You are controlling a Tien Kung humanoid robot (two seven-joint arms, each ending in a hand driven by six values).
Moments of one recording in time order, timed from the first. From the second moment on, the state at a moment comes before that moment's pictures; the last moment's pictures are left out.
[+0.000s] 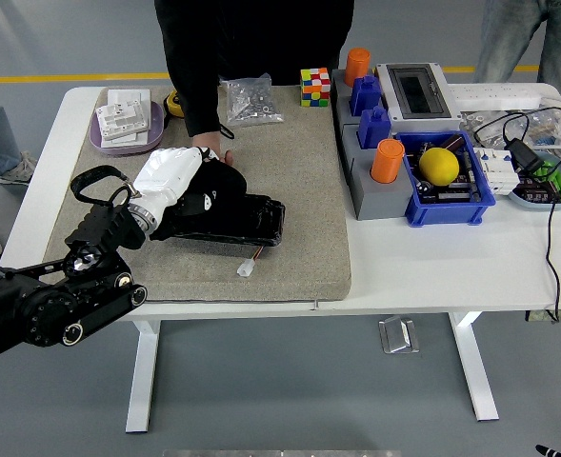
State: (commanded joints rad) left arm -0.77 0.30 -0.38 -0.98 1.72 0.50 0.24; right arm 0.16 -0.34 0.57 0.29 -0.35 0.10 -0.22
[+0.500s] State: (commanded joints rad) left arm -0.72 0.36 -0.42 -0.95 1.73 0.50 0.23; right arm 0.16 -0.34 0.59 0.29 -0.35 0.10 -0.22
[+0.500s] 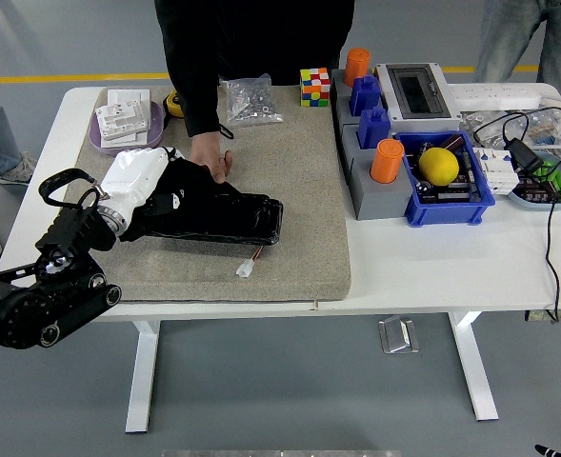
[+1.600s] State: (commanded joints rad) left arm -0.72 0.35 -0.43 -0.96 1.74 0.51 0.24; right arm 0.16 -0.33 0.59 0.29 -0.35 0.10 -0.22
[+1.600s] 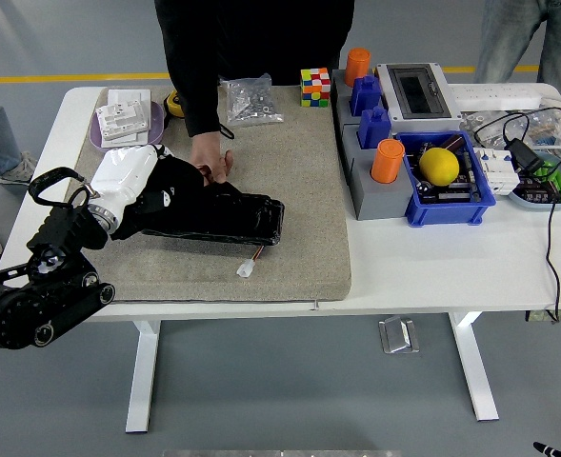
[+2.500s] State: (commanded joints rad) left arm -0.78 0.26 -0.24 -1.07 1.73 0.50 0.27; right arm 0.16 -0.35 0.57 0.29 -0.34 0.10 -0.23
